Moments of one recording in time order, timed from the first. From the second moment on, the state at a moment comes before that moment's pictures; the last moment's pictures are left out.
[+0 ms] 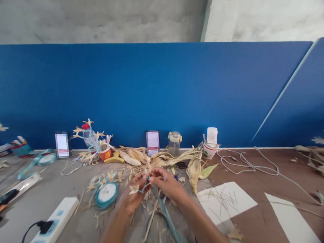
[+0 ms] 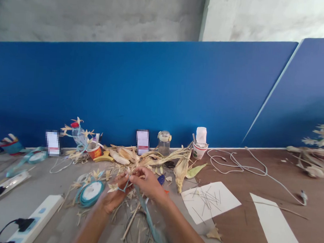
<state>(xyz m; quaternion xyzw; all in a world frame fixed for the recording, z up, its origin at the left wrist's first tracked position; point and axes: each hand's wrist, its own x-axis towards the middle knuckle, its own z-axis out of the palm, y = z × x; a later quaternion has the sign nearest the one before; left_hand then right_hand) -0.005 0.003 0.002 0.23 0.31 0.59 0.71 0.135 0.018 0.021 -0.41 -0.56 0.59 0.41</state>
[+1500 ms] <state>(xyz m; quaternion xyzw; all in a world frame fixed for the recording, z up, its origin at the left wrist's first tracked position) -0.012 0.011 0.000 0.33 0.34 0.59 0.65 0.120 0.008 0.008 -0.40 -0.71 0.38 0.44</state>
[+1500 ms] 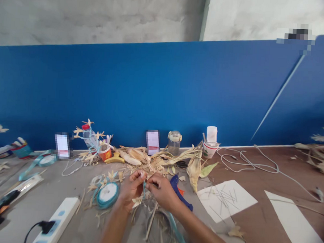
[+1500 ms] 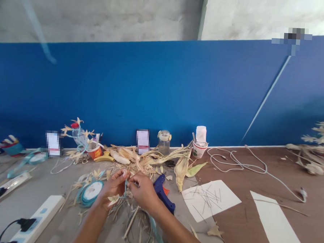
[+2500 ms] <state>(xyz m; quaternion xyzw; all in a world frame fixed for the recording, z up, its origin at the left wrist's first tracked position) -0.010 -0.009 0.017 0.34 0.31 0.54 0.70 0.121 0.003 0.020 -0.25 -0.43 0.77 0.40</state>
